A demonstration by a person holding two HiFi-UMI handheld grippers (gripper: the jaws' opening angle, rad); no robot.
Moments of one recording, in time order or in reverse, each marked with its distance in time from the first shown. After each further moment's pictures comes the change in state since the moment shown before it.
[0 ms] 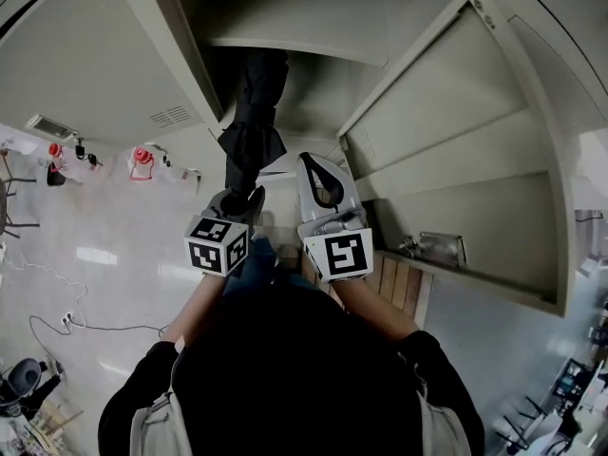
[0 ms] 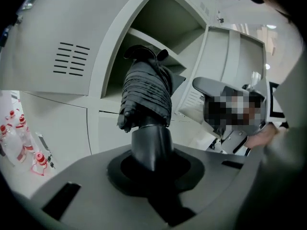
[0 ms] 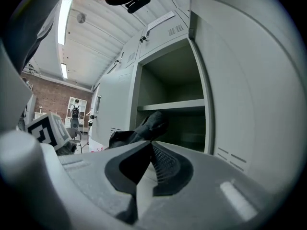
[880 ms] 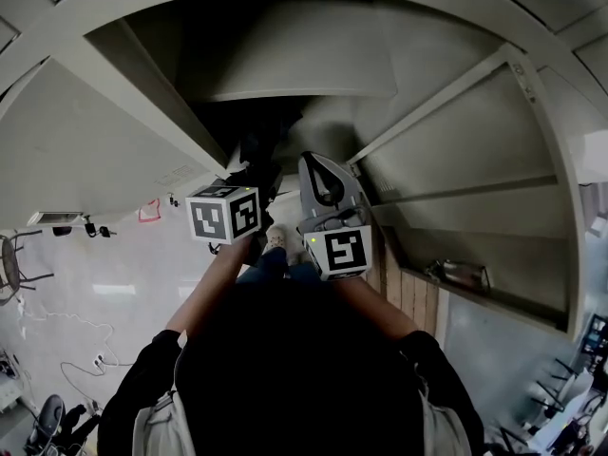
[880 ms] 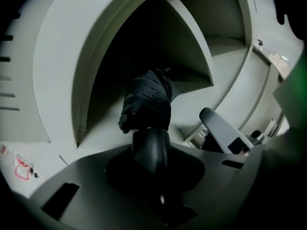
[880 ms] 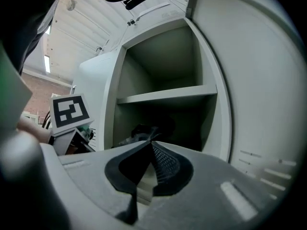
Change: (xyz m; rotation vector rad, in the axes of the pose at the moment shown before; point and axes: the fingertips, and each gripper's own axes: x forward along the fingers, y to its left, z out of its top) left arm 0.063 0.032 0.095 -0.145 0.141 -0.158; right arm 0.073 -0.029 -0.004 0.063 0.020 -0.194
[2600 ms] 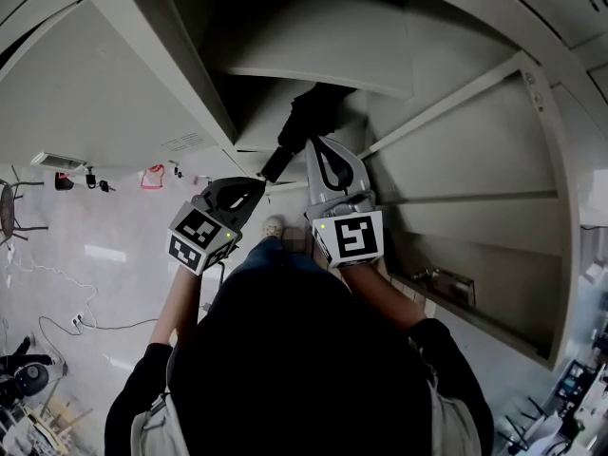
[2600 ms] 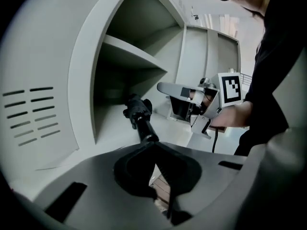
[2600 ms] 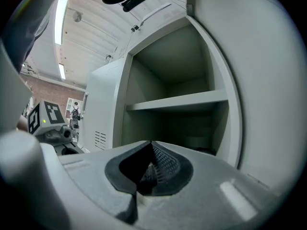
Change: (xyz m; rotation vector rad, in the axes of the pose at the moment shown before) left arm -0.059 -0.016 -0.043 0.515 -0.052 -0.049; right arm -0.001 0.004 0.015 -0.058 -0.021 0.190
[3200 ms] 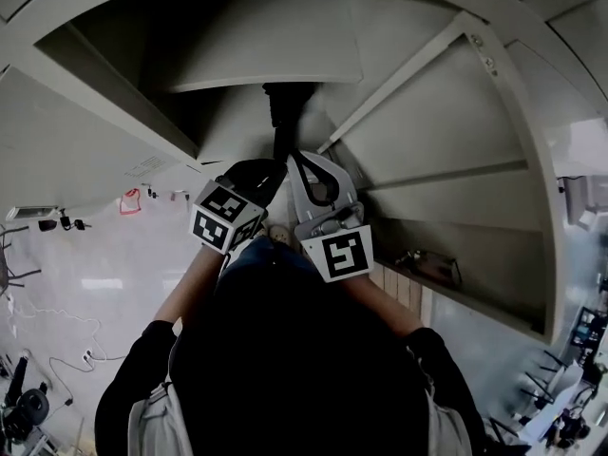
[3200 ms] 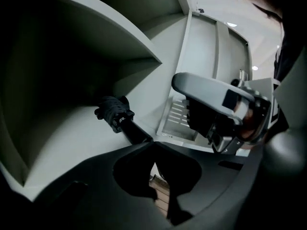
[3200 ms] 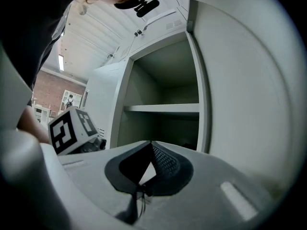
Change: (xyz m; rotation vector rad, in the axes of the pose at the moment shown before) left arm 0.096 -0.037 0.042 -0.029 -0.021 -0.160; right arm -0.037 -0.012 0.013 -0.049 -0.021 -0.074
